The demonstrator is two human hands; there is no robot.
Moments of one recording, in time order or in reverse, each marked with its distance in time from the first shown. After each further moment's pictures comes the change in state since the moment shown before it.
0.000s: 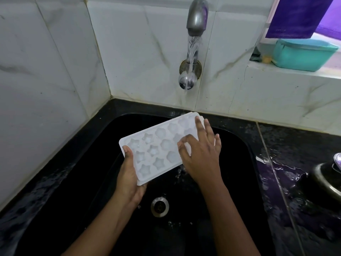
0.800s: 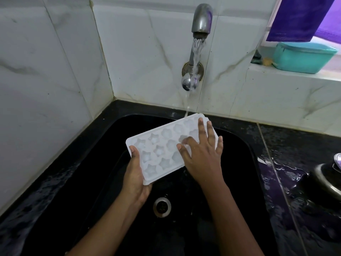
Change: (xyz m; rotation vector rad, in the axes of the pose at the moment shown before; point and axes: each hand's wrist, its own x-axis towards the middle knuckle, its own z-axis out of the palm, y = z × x) left_hand 0.001 -0.003 0.001 0.005 -0.025 -0.006; right_hand -0.002 -0.002 0.002 -0.120 -0.111 0.031
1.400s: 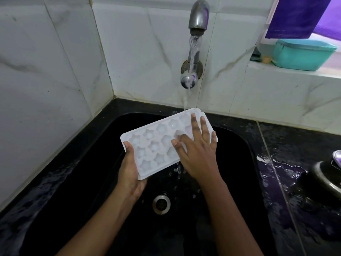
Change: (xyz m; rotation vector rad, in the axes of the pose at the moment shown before) left_hand 0.001 0.006 -0.002 0.009 -0.014 0.028; right_hand 0.000 -0.005 -0.004 0.063 -0.037 -0.056
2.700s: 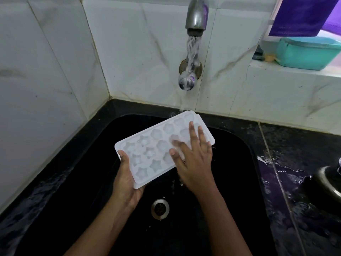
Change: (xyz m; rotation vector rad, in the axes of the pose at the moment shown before) left_hand 0.001 0.000 -0.003 -0.004 0.052 -0.060; right_hand -0.005 0.005 0.014 0.183 0.032 -0.007
